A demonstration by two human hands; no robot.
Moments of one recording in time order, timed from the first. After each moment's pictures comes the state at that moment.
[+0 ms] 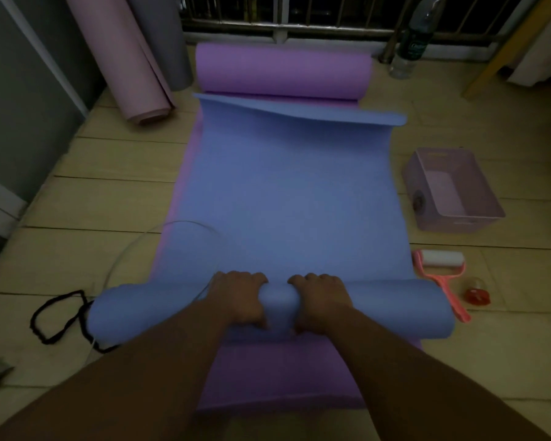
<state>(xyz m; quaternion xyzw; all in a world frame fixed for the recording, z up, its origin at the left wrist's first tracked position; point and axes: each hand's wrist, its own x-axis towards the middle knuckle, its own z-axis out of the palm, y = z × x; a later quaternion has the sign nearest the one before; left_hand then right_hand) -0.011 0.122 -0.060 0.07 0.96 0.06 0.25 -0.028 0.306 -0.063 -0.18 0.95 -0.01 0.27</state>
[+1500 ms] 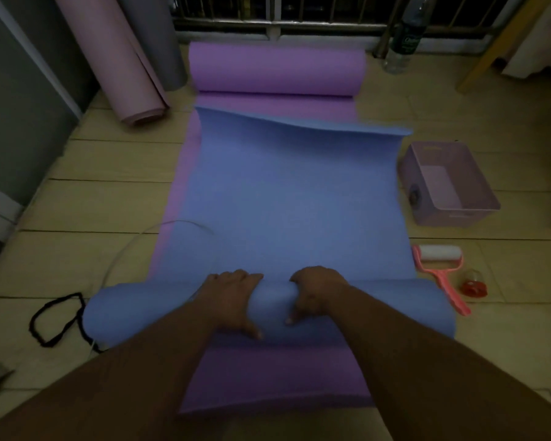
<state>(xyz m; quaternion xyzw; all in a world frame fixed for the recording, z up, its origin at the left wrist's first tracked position) -0.005 0.105 -0.061 0.13 0.94 0.02 0.31 -0.052 0.304 -0.046 -0.15 0.92 -0.03 0.37</state>
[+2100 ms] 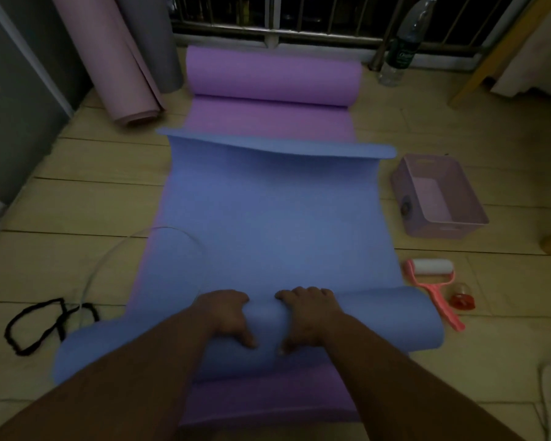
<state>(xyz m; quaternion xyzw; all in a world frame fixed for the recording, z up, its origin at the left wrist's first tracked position) -0.017 0.117 -0.071 0.03 0.90 0.12 0.42 -0.025 0.314 -0.051 -0.22 0.91 0.00 0.34</state>
